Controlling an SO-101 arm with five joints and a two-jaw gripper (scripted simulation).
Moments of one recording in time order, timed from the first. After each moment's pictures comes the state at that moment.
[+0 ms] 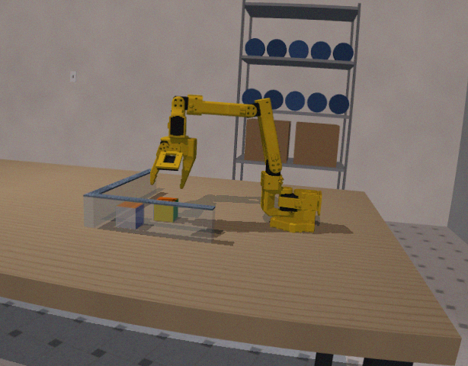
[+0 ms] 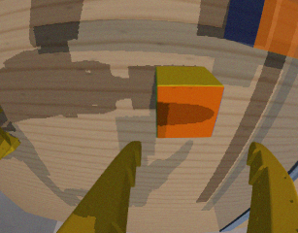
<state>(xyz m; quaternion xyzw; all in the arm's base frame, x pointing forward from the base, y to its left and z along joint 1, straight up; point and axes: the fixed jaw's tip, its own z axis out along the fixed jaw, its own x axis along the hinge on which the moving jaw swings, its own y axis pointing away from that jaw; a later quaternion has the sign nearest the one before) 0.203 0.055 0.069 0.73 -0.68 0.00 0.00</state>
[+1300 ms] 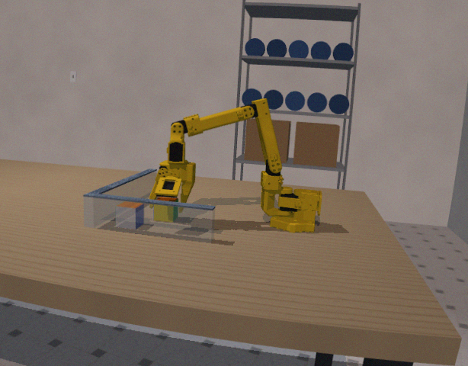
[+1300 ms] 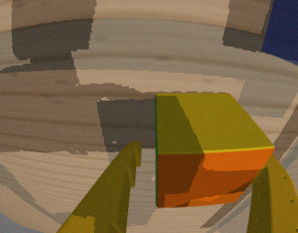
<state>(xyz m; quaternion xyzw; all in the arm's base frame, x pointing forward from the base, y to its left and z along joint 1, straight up) 0.204 0.055 0.021 0.73 -0.68 0.00 0.00</state>
